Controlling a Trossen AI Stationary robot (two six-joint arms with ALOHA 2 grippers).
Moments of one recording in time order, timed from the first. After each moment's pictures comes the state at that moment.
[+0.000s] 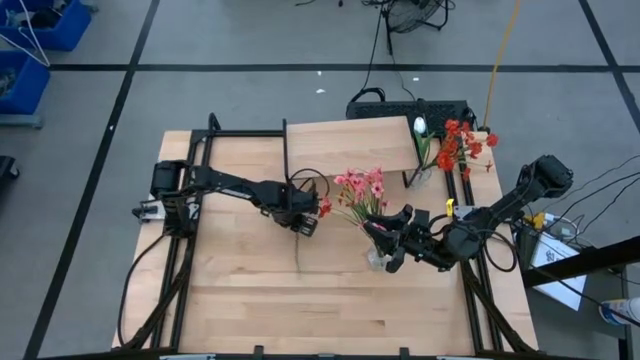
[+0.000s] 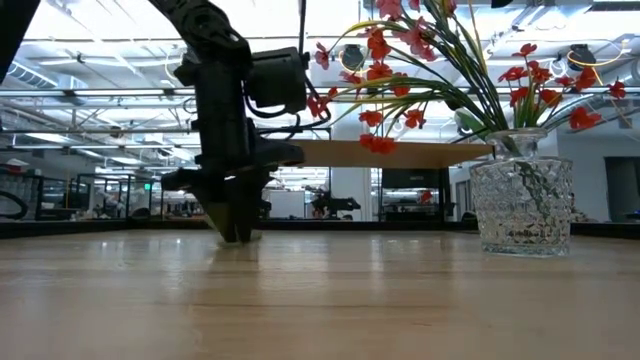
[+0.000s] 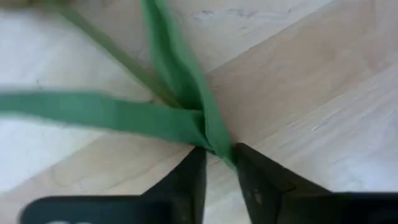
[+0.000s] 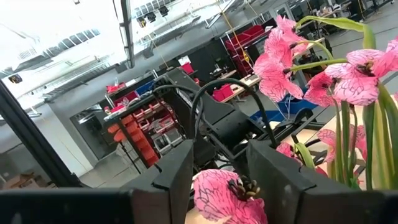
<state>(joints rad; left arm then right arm) 0.07 1.90 1.11 -0.61 0.04 -1.00 0.60 1.26 0.70 0.81 0.99 0.34</state>
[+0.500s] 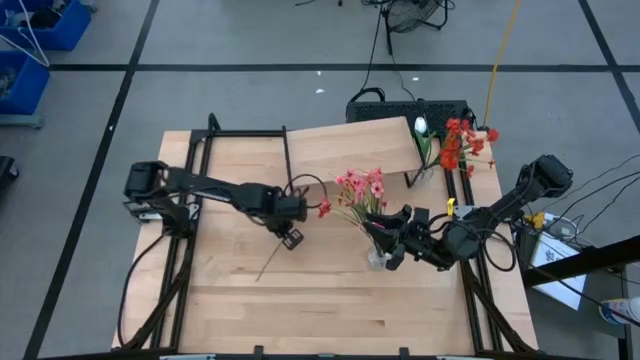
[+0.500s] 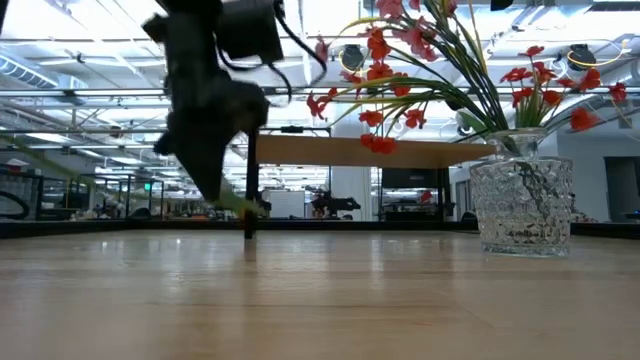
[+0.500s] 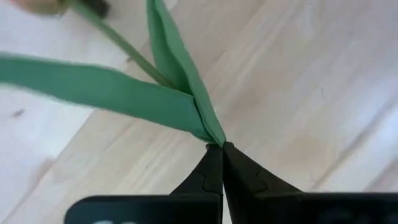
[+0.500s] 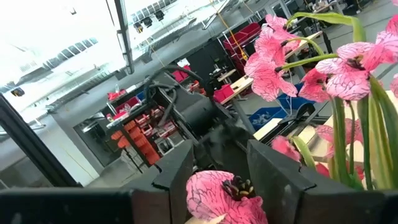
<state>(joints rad) -0.02 1.67 1.10 -0.76 0.05 -0.73 0.60 1.26 0.70 0.81 1.00 0.41</state>
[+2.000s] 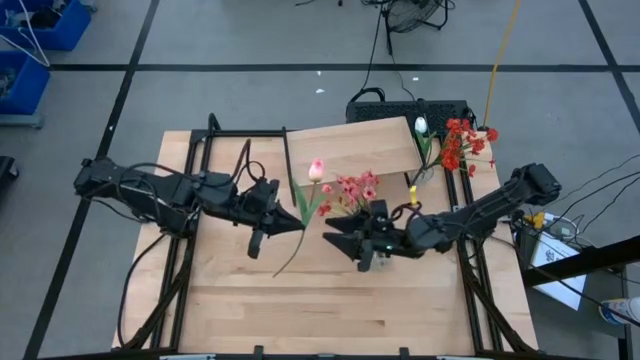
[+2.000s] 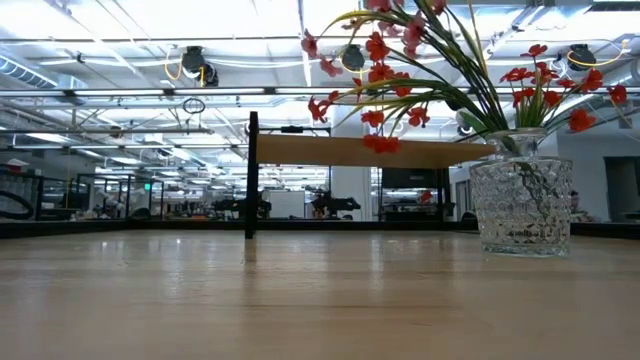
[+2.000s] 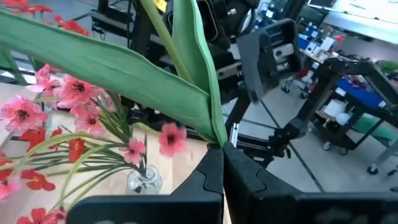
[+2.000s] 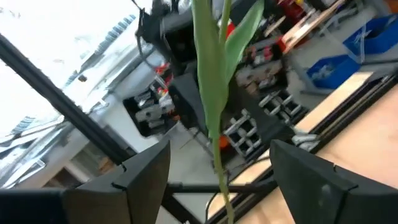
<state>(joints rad) -0.22 1.19 1.15 -0.09 0.01 -0.37 0.42 1.45 1.08 0.50 0.57 0.71</state>
